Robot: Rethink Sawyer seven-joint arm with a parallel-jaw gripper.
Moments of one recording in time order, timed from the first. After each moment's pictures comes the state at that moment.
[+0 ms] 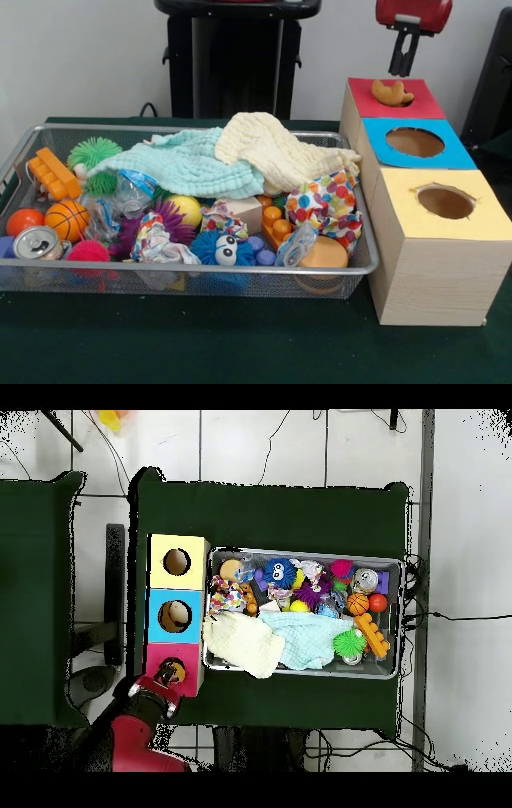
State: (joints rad) arm 0.59 -0.80 -0.36 2.24 0.55 -0.18 2.06
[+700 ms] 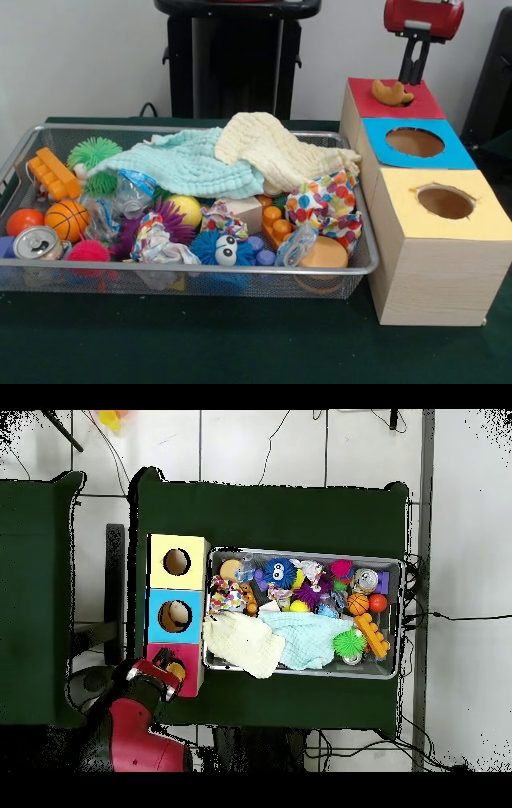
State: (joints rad) arm 0.57 -0.76 -0.36 2.17 0.55 -0.18 2.06
